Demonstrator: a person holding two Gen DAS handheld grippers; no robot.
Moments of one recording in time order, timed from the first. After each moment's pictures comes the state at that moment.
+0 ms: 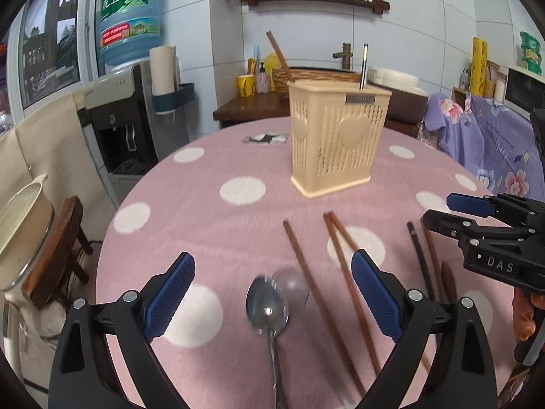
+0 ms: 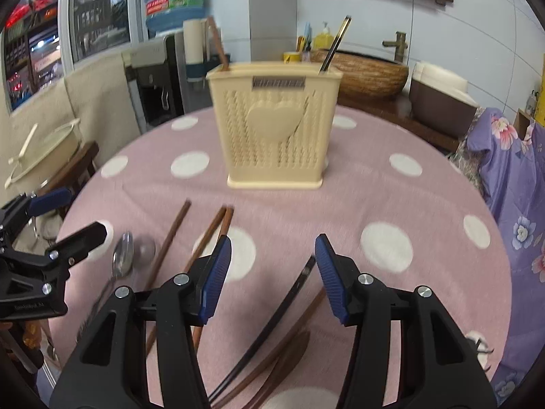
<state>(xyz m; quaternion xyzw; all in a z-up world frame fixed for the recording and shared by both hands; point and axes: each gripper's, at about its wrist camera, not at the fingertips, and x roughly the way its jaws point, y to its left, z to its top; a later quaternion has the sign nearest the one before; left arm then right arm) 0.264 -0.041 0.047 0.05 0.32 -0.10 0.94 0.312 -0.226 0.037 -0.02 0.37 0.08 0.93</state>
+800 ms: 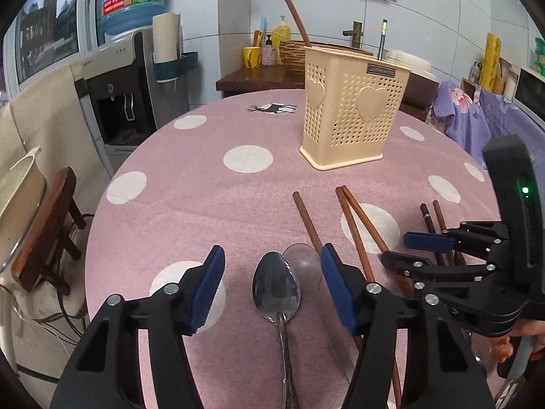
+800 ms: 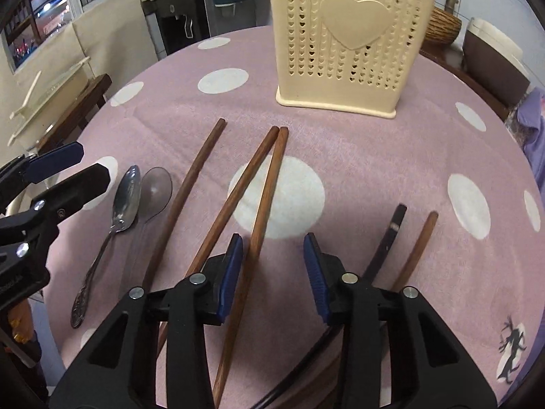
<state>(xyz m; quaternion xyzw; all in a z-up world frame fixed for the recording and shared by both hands) 0.279 -0.028 0.028 0.03 0.37 -0.10 0.92 0.357 -0.176 -0.018 -0.05 0.48 0.12 0.87</state>
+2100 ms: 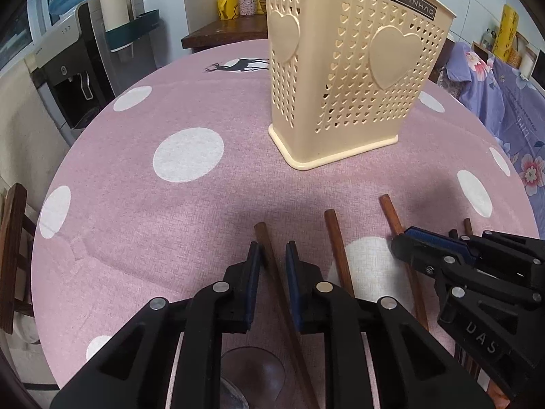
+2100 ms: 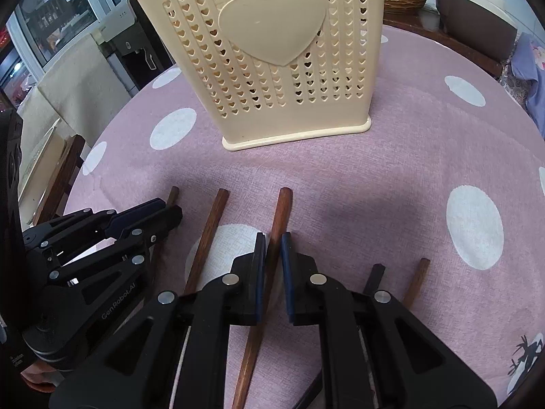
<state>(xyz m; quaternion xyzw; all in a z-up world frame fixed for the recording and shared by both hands) 0.380 -0.085 -0.008 0.06 0.48 -0.12 0.87 0.408 -0.227 -0.015 0.07 0.50 0.10 0.86</state>
